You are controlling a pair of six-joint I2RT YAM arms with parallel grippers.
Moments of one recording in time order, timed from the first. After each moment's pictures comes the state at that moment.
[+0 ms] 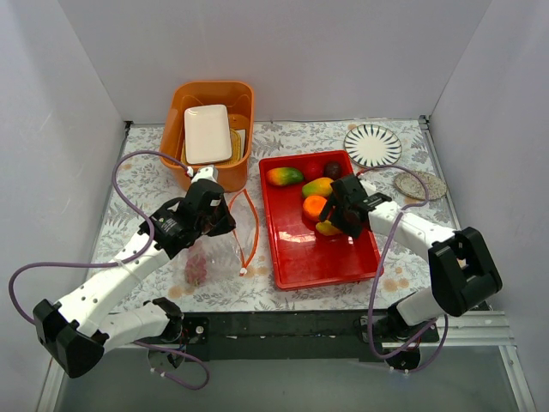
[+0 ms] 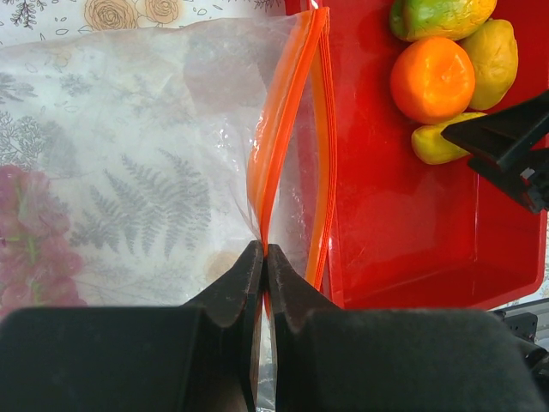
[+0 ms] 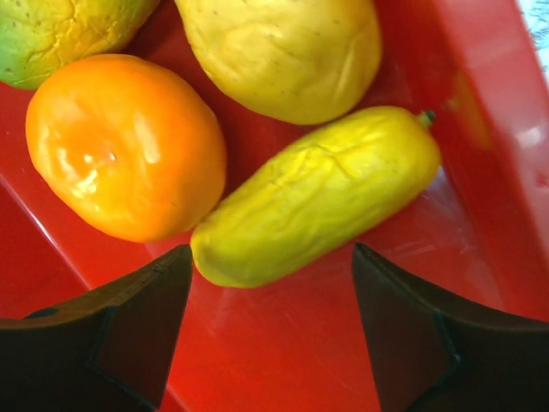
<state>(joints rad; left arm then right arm) -0.68 1.04 1.01 -0.73 -0.22 -0.75 0.54 1.44 0.87 -0.49 0.20 0.96</state>
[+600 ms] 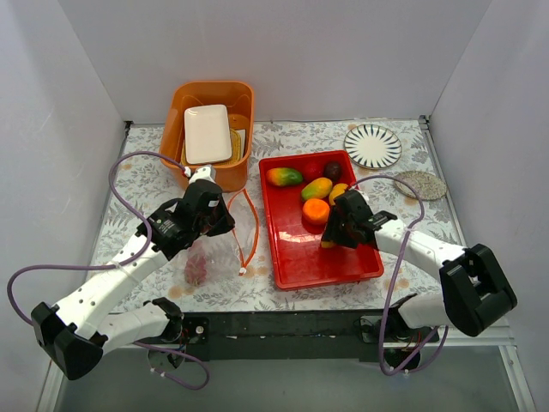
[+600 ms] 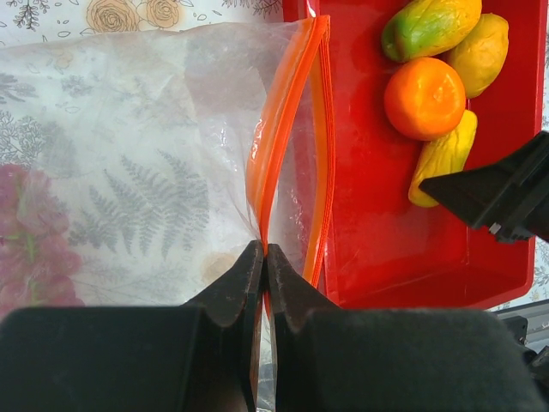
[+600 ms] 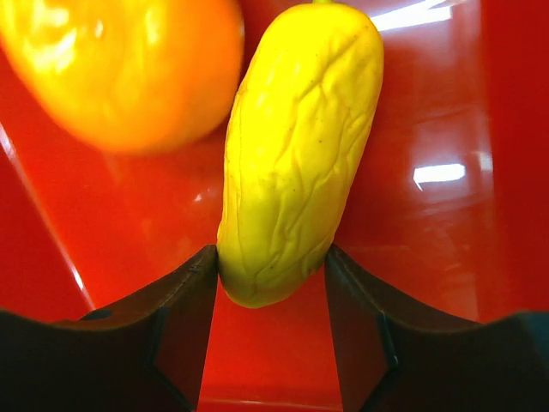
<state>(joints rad) -0.68 1.02 1.01 -0.73 -0.23 -0.77 0.57 1.35 0.72 -0.39 0.10 0.76</state>
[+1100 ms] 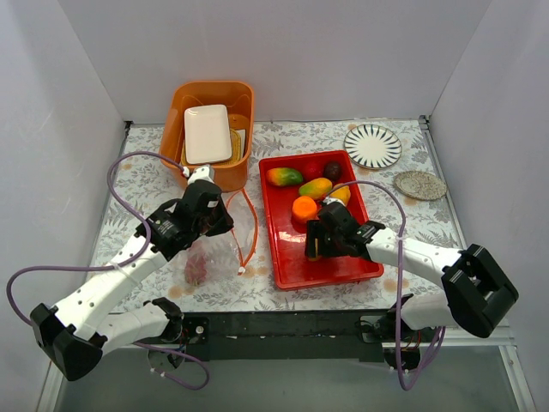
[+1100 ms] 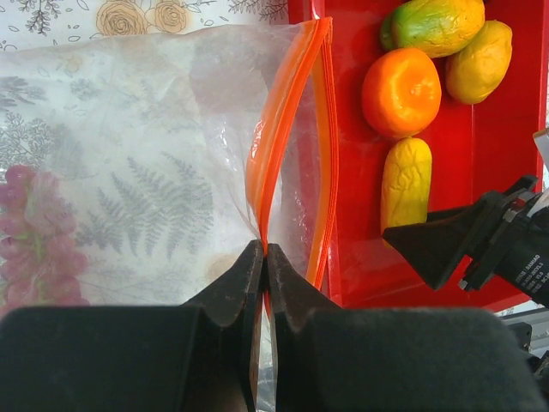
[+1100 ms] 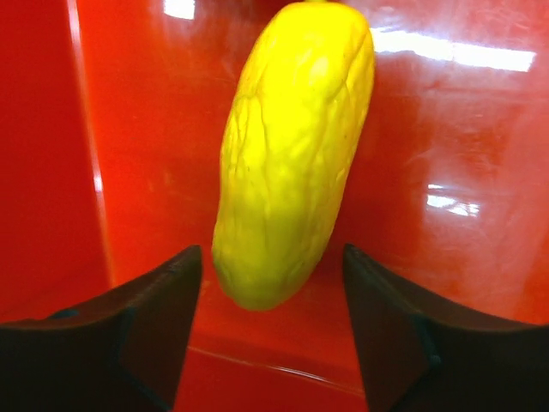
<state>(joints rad) -0.68 1.02 1.01 -0.74 -0.25 -0.77 0.77 1.31 0.67 -0.32 0.04 0.62</state>
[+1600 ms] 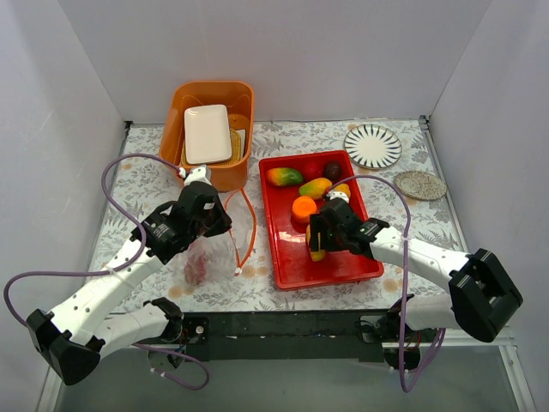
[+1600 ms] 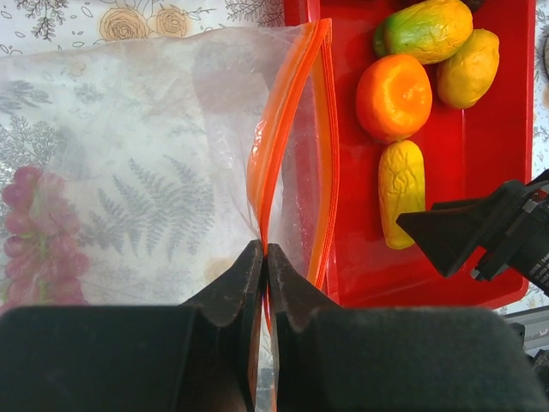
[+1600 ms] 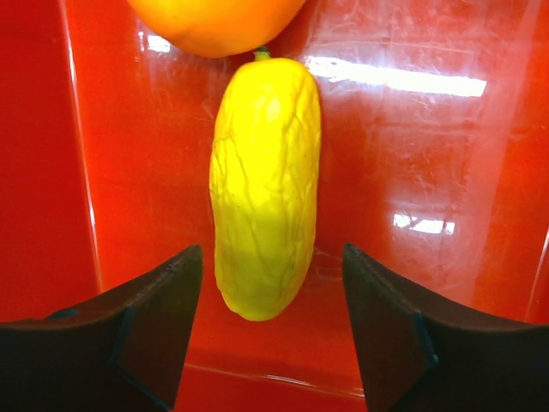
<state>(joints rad) -0.68 0.98 1.00 -0.74 -0.25 -0.77 0.77 1.28 0.71 -0.37 0.15 0.59</state>
